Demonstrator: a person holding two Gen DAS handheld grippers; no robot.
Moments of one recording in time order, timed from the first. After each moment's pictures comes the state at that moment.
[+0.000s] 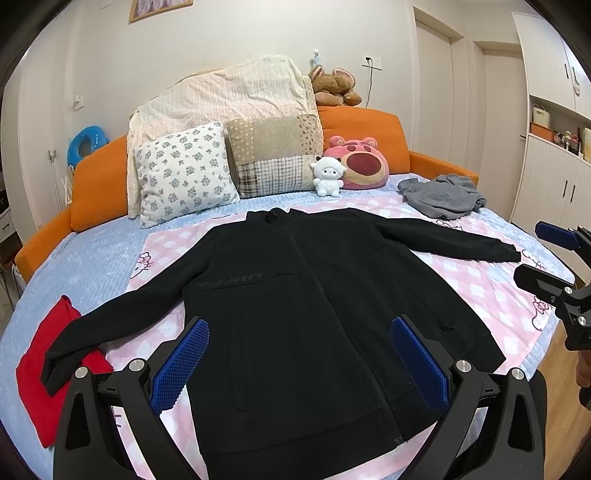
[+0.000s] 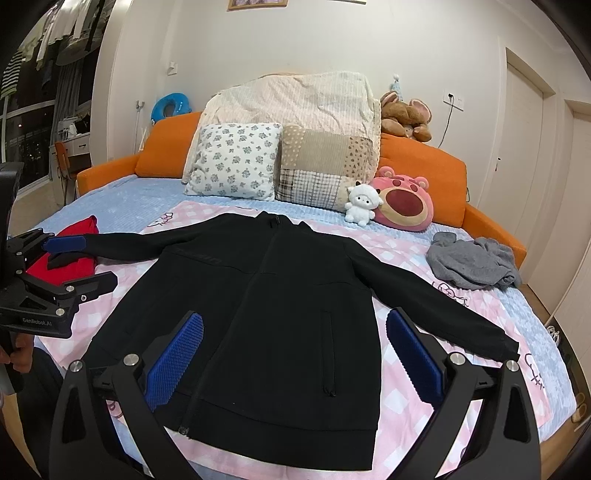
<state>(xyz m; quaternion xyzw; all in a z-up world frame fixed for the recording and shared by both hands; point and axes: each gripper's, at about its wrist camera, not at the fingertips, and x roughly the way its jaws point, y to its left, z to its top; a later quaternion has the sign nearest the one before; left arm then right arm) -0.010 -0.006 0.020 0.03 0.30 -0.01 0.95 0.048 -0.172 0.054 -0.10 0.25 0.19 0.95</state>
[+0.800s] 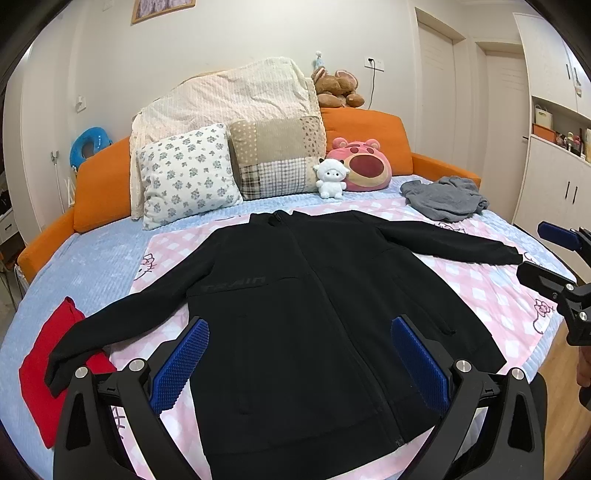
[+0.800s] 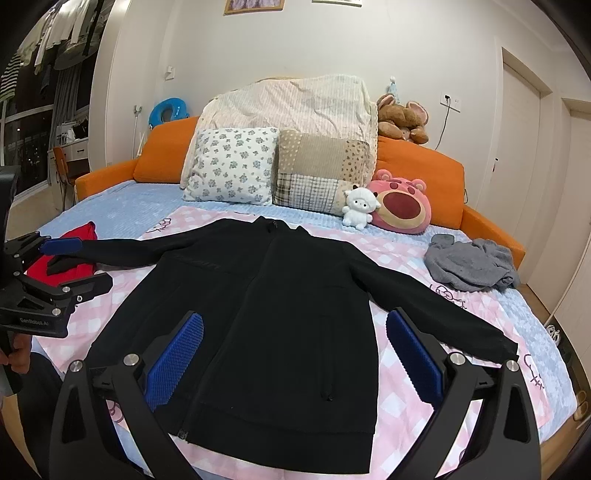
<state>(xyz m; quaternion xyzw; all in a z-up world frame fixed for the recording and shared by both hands) -0.012 -0.006 0.029 0.03 0.29 0.00 0.96 0.049 -0.175 0.059 -0.10 0.24 0.19 0.95</state>
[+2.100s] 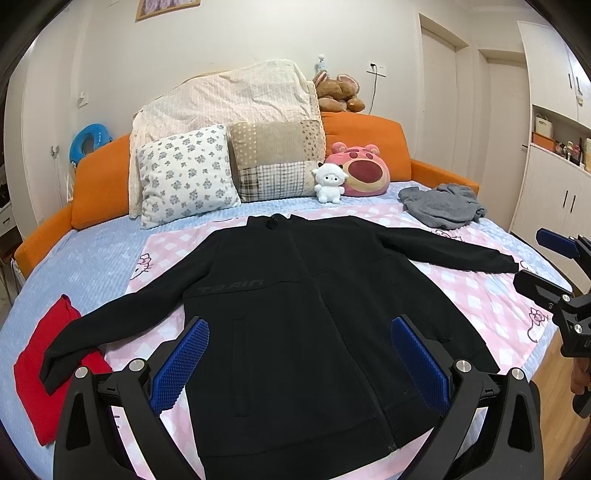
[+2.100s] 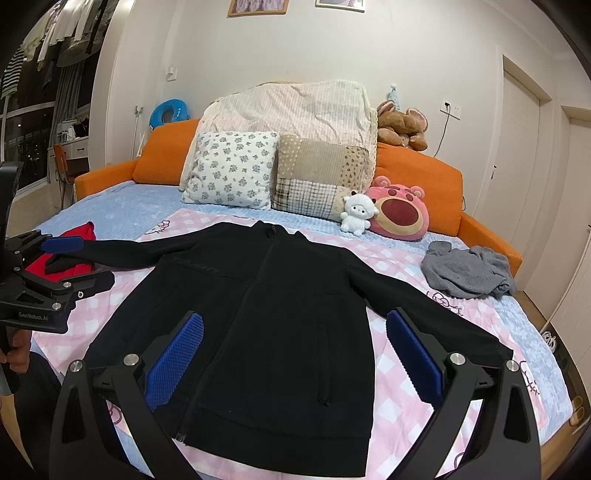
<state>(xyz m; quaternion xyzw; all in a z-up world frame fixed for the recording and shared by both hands) -0.009 -0.006 0.037 0.02 0.29 -0.01 0.96 0.049 -0.176 0.063 -0.10 0.23 0.18 0.95</state>
